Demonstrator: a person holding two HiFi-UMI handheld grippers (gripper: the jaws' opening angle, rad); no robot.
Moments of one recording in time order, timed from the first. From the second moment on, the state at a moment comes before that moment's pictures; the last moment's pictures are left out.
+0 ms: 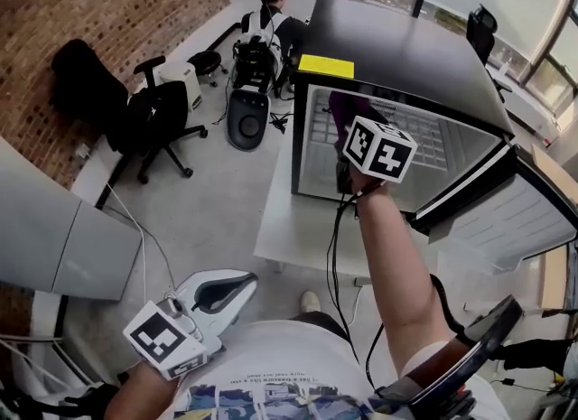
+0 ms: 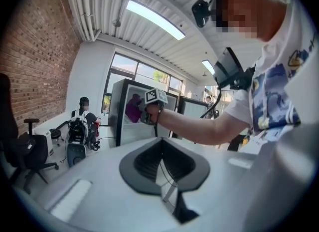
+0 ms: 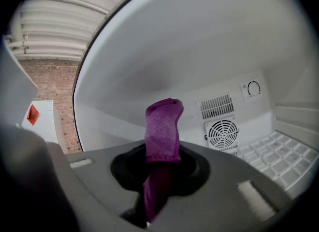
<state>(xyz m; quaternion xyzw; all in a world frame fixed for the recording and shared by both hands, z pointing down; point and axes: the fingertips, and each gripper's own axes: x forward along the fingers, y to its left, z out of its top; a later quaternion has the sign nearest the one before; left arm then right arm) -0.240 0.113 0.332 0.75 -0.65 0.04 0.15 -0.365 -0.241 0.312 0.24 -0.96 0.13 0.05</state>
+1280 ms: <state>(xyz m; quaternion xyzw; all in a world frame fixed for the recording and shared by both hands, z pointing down) -0.211 0.079 0.337 0.80 -0.58 0.04 0.16 -0.248 -0.316 0.356 0.37 -0.92 0.13 0.10</state>
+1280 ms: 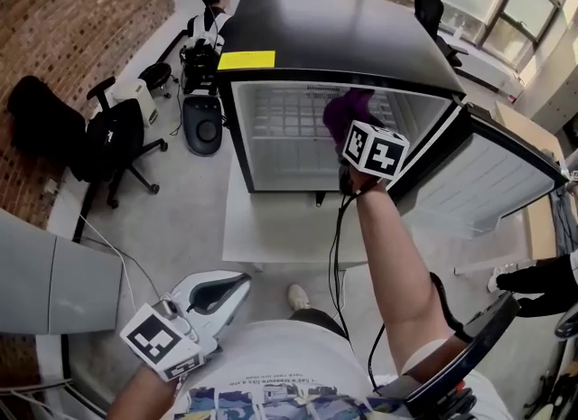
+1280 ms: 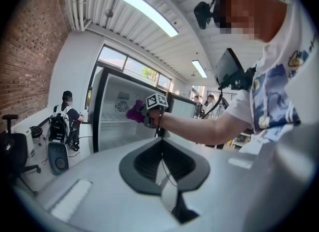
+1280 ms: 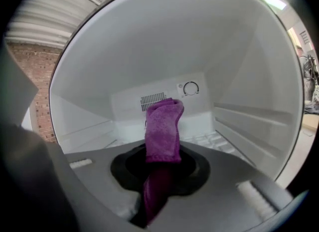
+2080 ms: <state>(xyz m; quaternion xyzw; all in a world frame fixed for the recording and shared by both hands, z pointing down) -0.182 0.063 0.335 0.83 -0.53 0.05 0.14 -0.150 -0.332 0.330 0.47 -0.88 0.04 0.09</state>
